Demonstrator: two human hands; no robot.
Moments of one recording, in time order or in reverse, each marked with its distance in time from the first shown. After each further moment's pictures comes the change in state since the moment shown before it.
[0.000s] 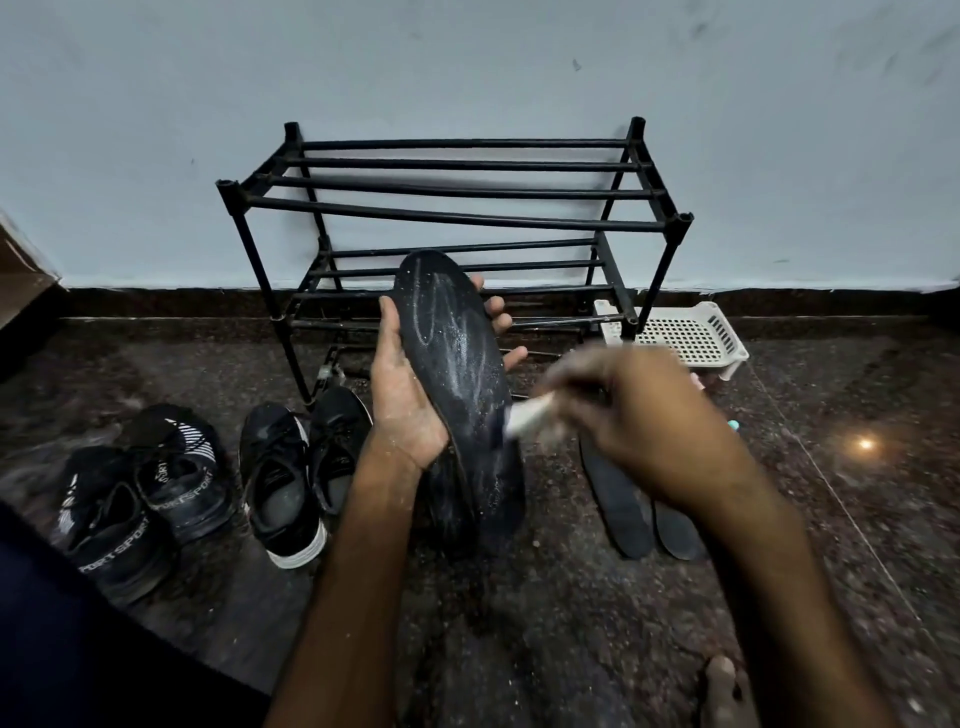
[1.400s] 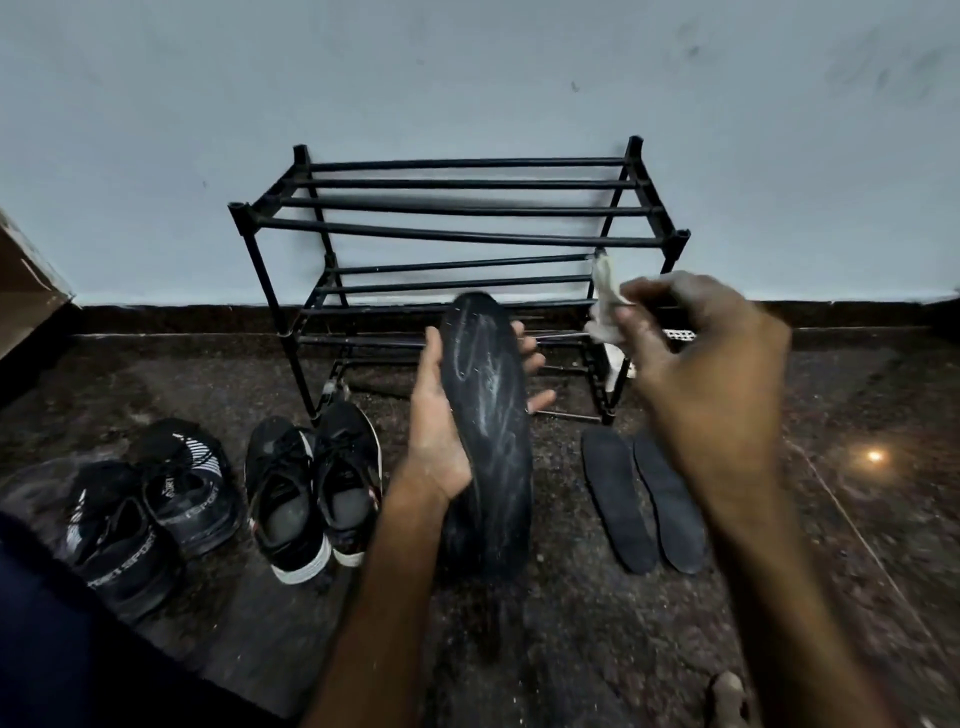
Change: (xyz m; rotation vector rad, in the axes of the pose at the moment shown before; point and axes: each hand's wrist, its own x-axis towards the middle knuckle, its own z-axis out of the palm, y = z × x) left_hand -0.003 -0.021 0.001 0.061 0.173 -0.073; right_hand 0.004 -0.011 -0.017 0.096 0.595 0.199
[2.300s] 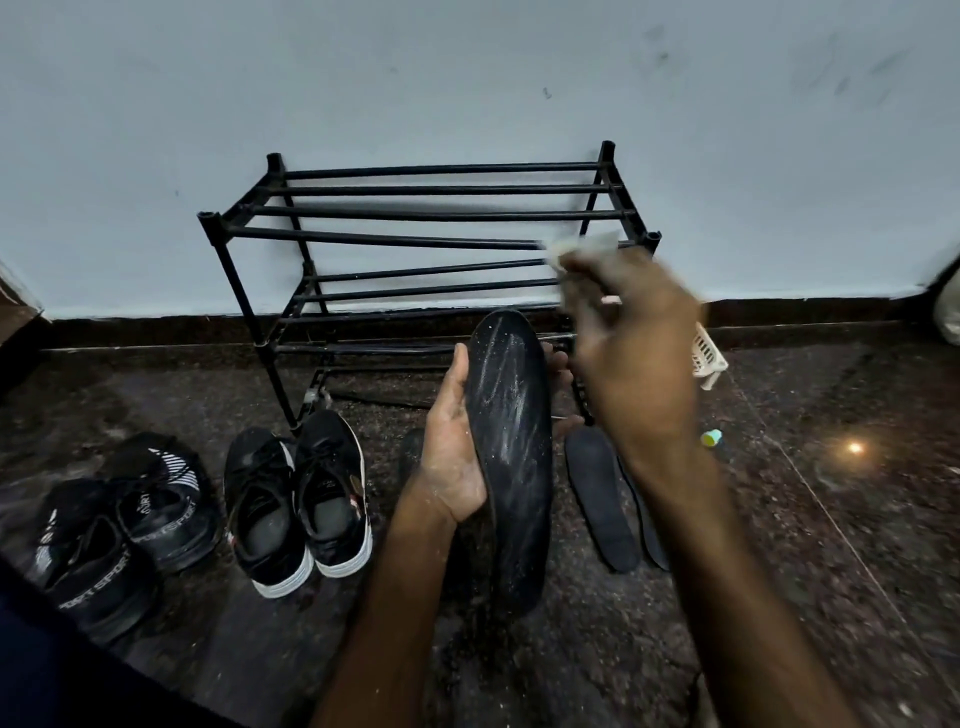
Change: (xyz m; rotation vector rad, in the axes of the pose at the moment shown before) left_hand -0.003 -0.028 0.018 -0.083 -0.151 -0.136; right_hand 0.022 0.004 0.026 -0.047 0.063 -0.251
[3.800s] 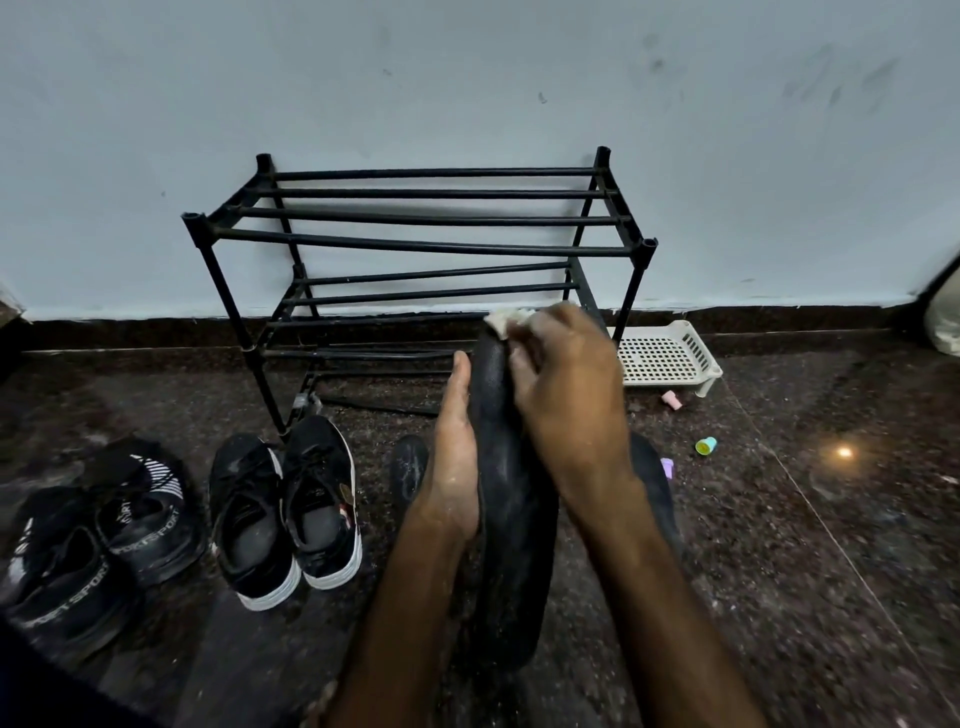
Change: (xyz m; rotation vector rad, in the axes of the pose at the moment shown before) left_hand 0.004 -0.010 0.017 -0.050 0.146 0.049; right_hand -0.017 -0.001 0.038 -0.155 -0.143 0.081
